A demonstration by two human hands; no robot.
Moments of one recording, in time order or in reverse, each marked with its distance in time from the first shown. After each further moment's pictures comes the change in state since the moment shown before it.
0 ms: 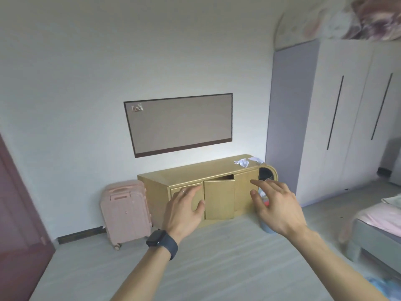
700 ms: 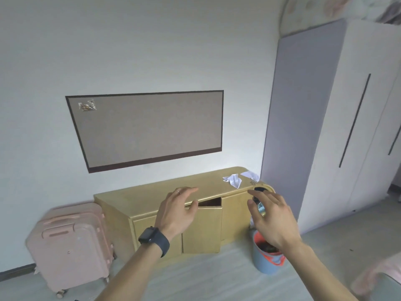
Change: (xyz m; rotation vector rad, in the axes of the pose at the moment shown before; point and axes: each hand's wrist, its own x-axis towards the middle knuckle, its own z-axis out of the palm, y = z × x) left_hand 0.428 -0.068 0.237 0.013 -0.074 0.028; right_hand 0.362 0.236 0.207 0.049 -0.045 0.059
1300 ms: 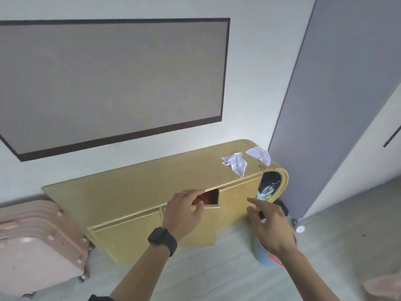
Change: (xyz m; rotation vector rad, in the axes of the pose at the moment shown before) left_hand 0.310 -0.146 0.257 -0.029 -0.197 -0.135; right_hand 0.255 0.198 0.258 0.171 -0.214 0.281
